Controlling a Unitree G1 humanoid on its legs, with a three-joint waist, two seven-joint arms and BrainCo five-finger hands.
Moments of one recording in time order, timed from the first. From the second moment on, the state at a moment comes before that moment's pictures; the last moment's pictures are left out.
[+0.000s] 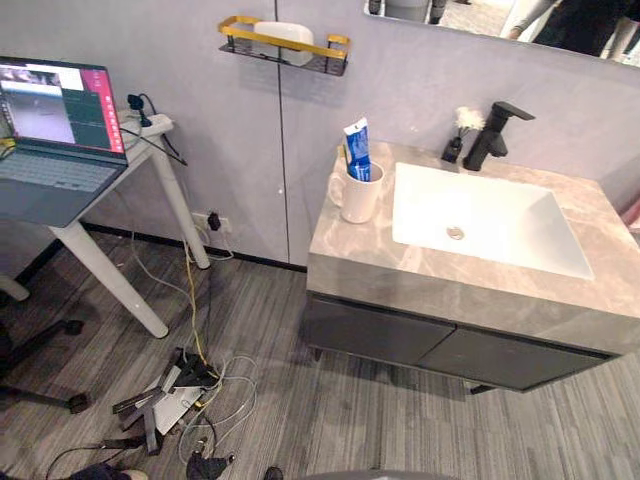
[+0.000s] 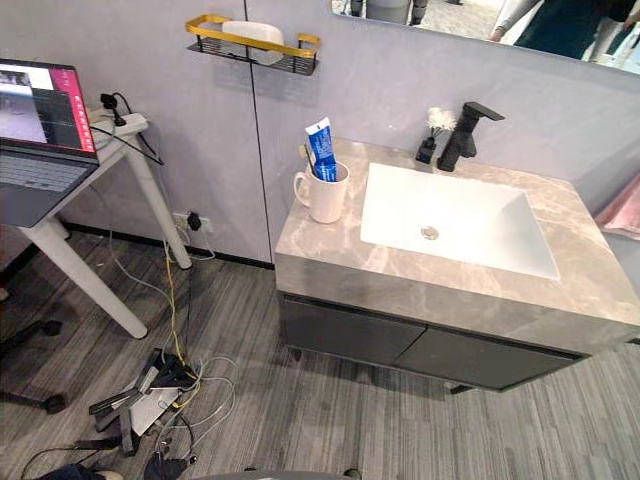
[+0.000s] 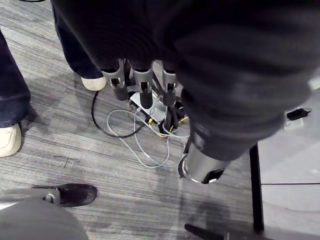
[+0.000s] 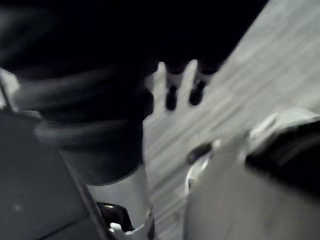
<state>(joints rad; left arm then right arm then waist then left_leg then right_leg) 0.25 0.10 0.21 0.83 0.17 -0.08 0.21 0.27 0.06 -0.43 1.05 0.34 -0.05 -0.10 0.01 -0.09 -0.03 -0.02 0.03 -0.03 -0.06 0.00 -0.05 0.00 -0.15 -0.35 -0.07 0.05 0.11</state>
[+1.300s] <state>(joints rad) -0.52 0.06 -0.55 0.12 -0.27 -0.17 0.13 0.28 -0.04 -0.20 0.99 0.07 -0.06 -0.09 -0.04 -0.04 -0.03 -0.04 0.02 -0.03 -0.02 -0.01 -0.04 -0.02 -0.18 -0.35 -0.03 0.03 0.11</state>
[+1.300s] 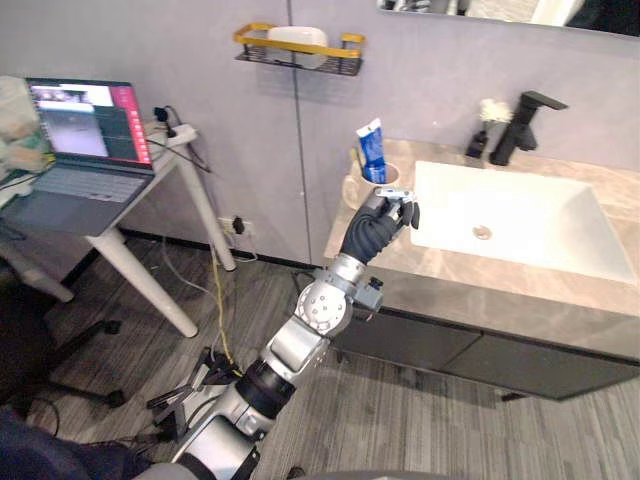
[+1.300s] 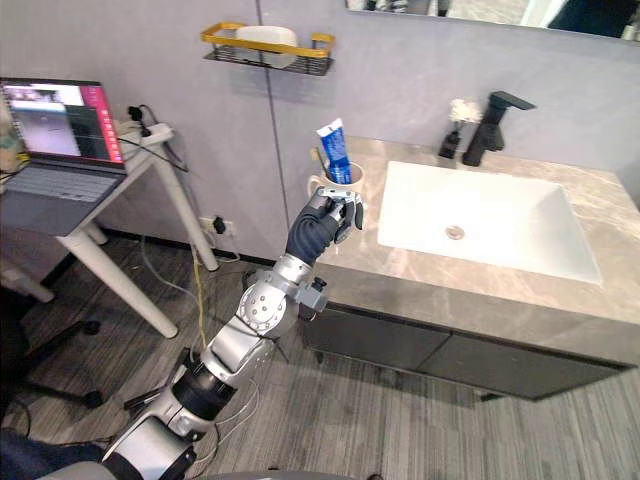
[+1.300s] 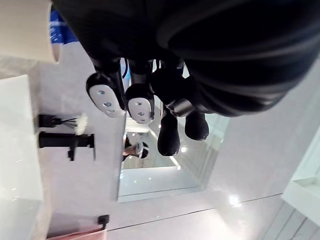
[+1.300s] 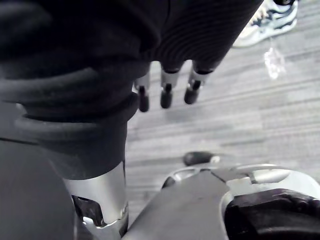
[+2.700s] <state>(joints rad) -0.68 0.18 -0.24 0.48 0.03 -0.09 0.29 0.32 -0.05 -0.09 0.73 0.07 -0.09 -0.08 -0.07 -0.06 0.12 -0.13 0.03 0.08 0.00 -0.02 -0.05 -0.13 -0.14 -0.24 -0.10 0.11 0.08</state>
